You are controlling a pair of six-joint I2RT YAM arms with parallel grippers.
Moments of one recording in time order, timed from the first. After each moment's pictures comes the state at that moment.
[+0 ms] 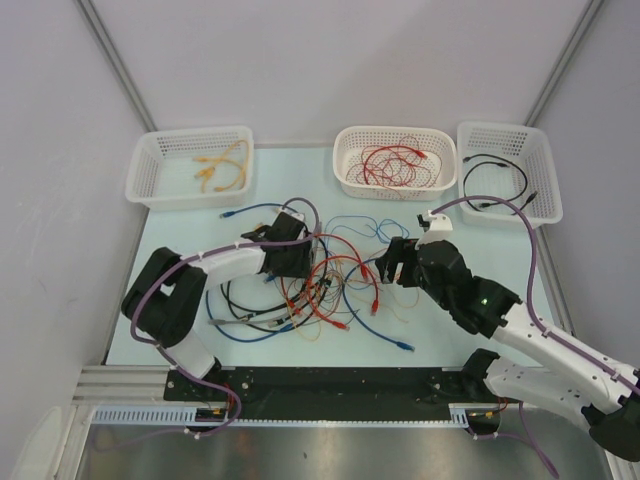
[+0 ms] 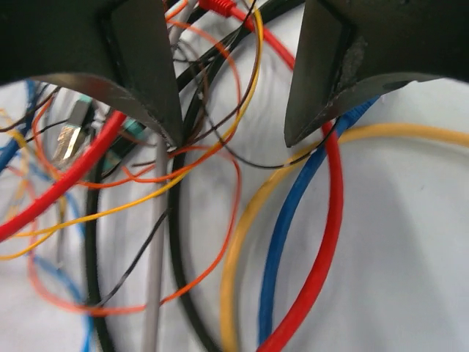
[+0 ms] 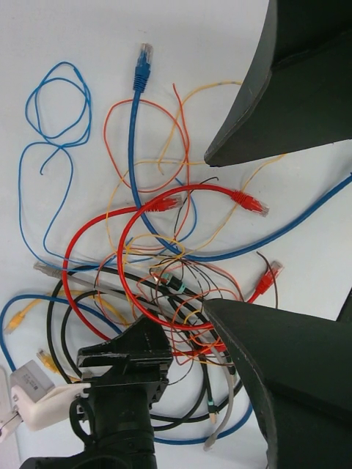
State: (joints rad) left arm -0.59 1.64 0.91 -0.33 -0.04 -0.45; right arm 0.84 0.85 0.75 -0.39 0.35 0.60
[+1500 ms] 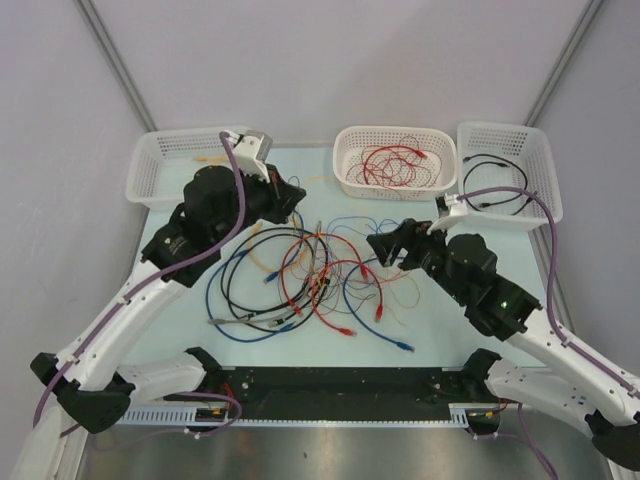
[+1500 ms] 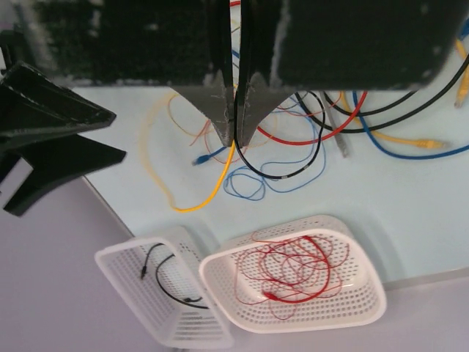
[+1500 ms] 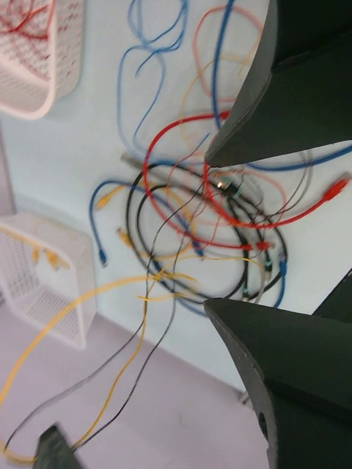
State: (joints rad) left arm -0.66 1.09 1.32 -0.43 0.01 -0.34; right arm 0.82 0.77 0.81 -0.21 0.23 0.59
